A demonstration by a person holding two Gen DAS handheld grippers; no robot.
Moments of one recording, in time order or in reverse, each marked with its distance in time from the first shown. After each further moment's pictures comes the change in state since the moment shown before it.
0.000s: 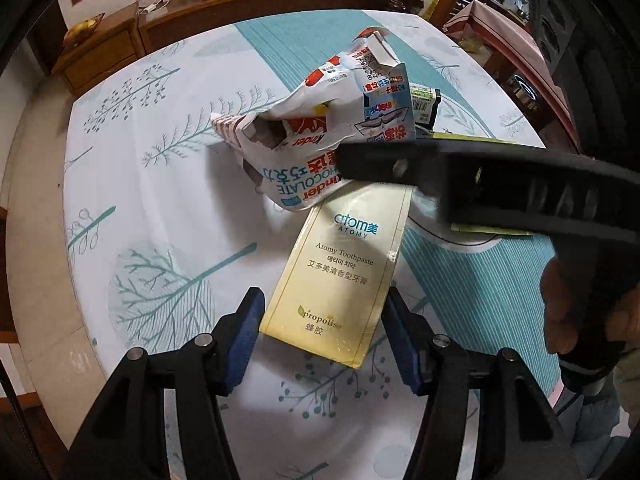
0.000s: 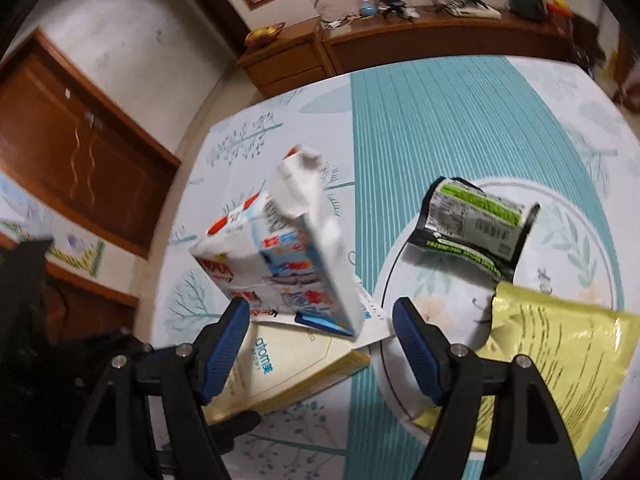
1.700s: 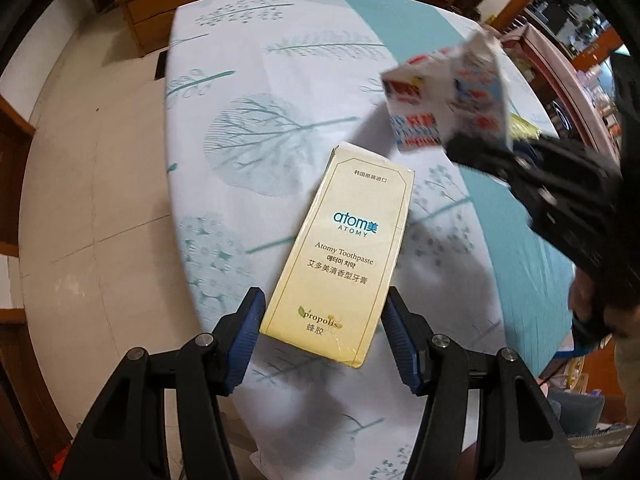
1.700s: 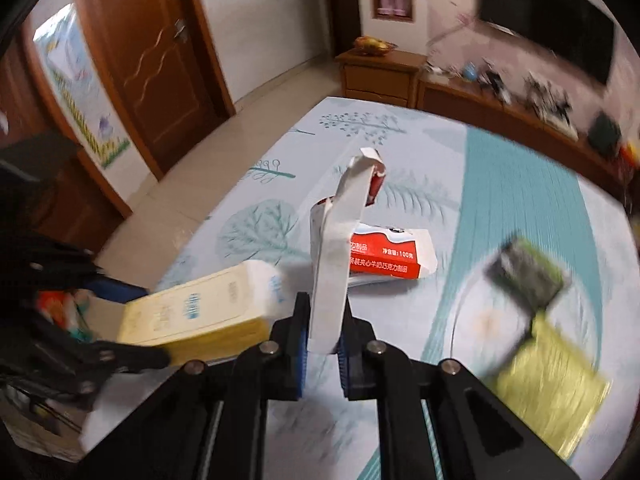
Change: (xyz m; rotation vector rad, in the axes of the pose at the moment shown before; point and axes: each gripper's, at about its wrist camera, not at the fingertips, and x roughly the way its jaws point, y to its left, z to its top) left arm -0.053 0.044 -0.121 -0.197 0.056 0.047; right arm -0.028 0.085 -0.073 -0.473 -0.046 -0.022
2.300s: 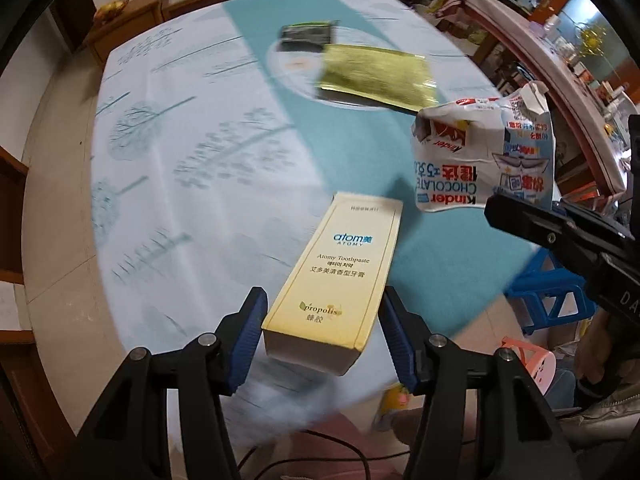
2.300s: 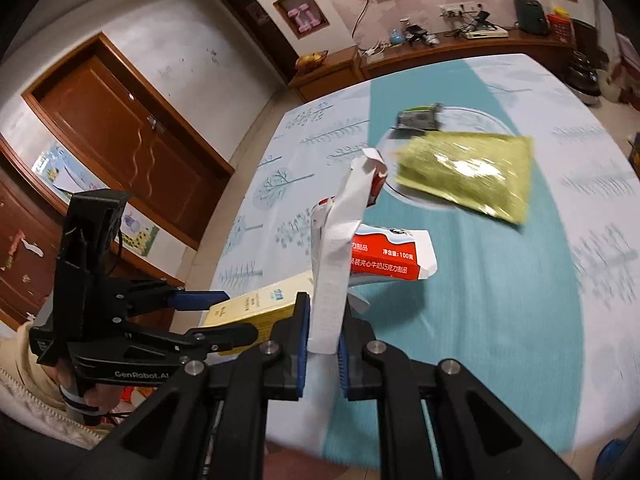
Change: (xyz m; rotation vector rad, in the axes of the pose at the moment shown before) left arm -0.024 -0.178 -0.079 0.126 -0.038 0.022; right arm -0.159 -0.038 -0.167 0.404 -0.104 0.152
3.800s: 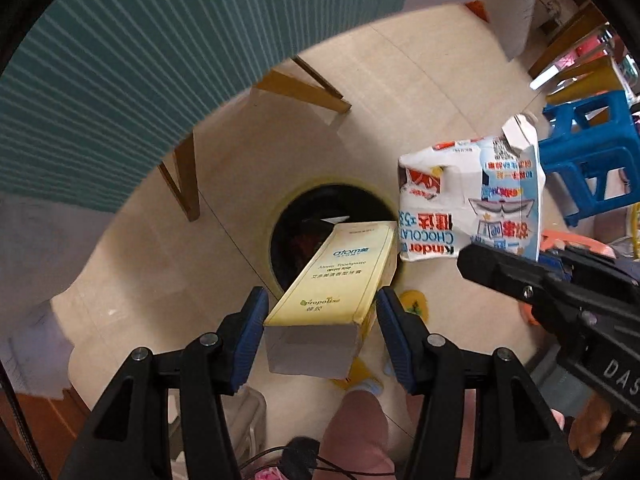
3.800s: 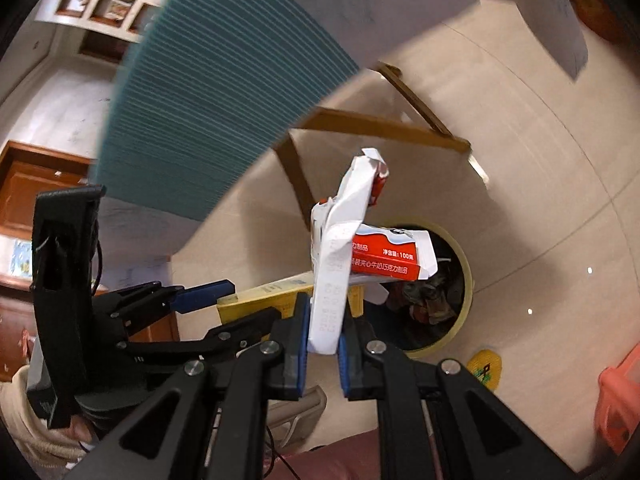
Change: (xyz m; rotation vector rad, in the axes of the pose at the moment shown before) left arm 0.229 -0.204 -0.190 0.223 0.268 0.117; right arm 0.012 -0.179 -0.319 0.520 0.129 -0.060
